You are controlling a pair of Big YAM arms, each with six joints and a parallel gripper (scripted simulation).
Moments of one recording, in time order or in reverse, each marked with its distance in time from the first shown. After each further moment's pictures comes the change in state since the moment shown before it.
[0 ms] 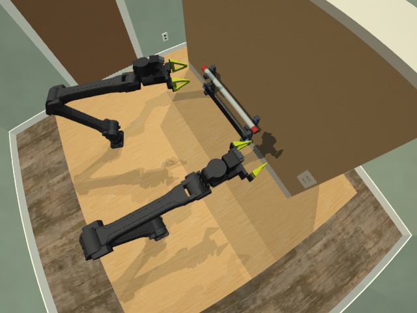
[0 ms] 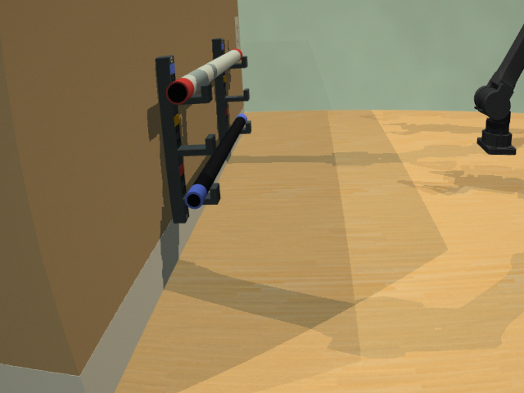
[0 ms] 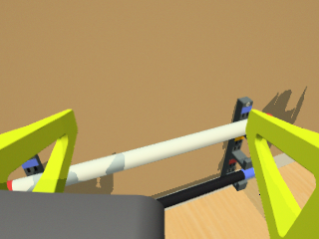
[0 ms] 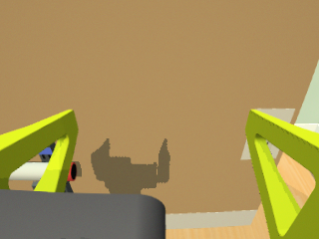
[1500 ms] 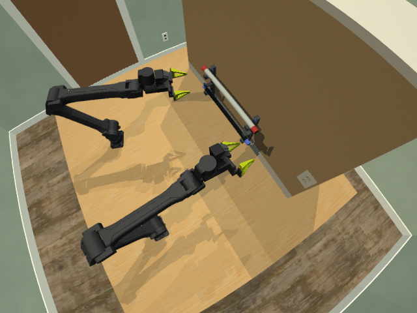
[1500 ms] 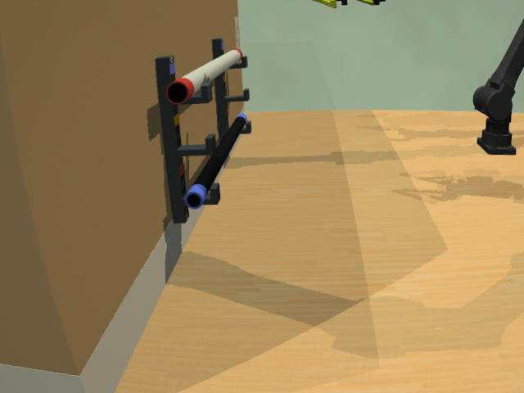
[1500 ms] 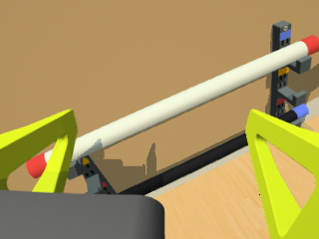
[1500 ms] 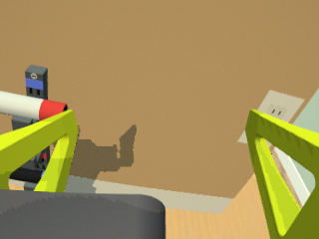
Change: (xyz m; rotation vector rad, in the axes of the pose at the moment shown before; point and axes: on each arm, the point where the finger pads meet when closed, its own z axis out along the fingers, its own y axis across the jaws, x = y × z) left arm 0.071 0.009 -0.004 -0.041 0.102 0.256; right arm 0.069 0.043 -0.006 0.004 0.034 -0.267
